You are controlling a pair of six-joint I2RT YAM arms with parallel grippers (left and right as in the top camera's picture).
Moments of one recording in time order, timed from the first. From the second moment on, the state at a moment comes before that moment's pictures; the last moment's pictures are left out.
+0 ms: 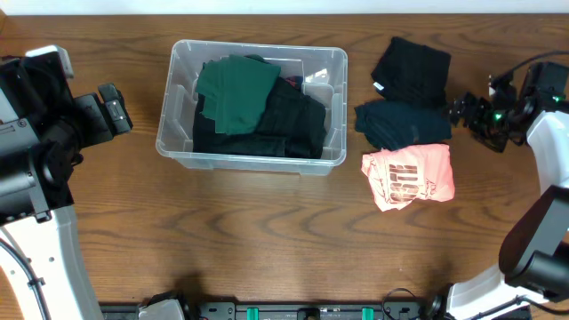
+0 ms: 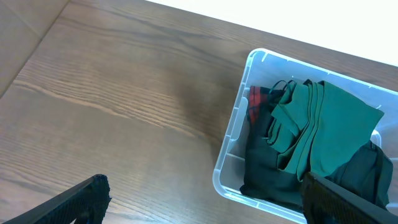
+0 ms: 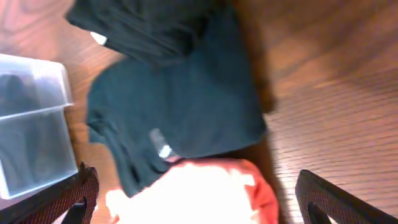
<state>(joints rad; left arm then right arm) 0.31 1.25 1.62 -1.13 0.12 -0.02 -0.36 1.79 1.33 -0.79 -0.46 0.12</state>
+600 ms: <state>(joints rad) 0.31 1.25 1.62 -1.12 0.12 -0.02 -0.38 1.95 1.33 -0.13 -0.56 0.37</state>
